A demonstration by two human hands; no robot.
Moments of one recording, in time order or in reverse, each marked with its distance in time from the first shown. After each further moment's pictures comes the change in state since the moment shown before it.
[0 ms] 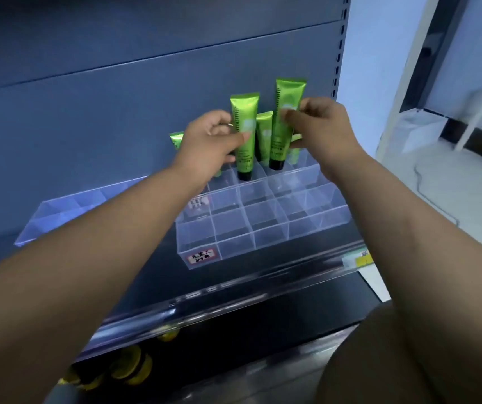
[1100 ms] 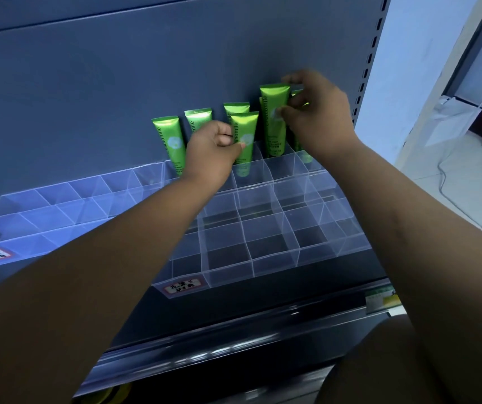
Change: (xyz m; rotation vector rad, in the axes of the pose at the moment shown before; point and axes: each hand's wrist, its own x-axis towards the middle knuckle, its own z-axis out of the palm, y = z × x) left_hand 0.071 -0.101 0.024 0.096 0.170 -0.018; right_hand 0.088 0.069 0.018 -0.489 0.036 -0.289
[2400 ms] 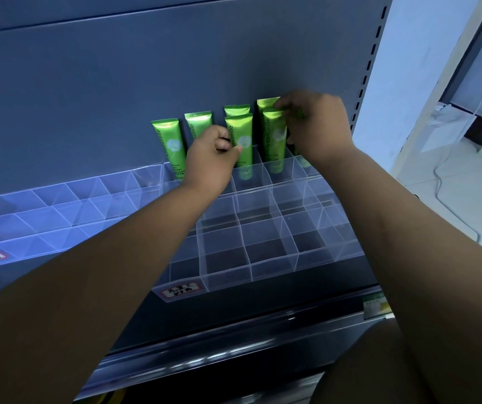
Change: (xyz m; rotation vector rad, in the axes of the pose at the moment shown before) left_hand -0.001 -0.008 0.002 0.110 0.036 0.079; right_hand -0.001 0.001 0.003 -0.212 -0.047 -0.057
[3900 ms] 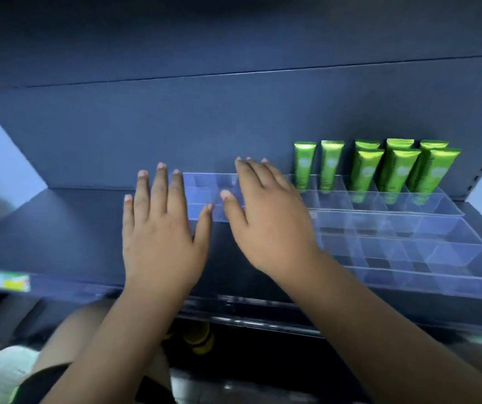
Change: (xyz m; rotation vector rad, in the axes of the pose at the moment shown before) left_hand -0.208 0.031 -0.249 1.115 0.396 -0.069; right_hand -0.153 -0.258 0.056 -0.069 -0.317 -0.355
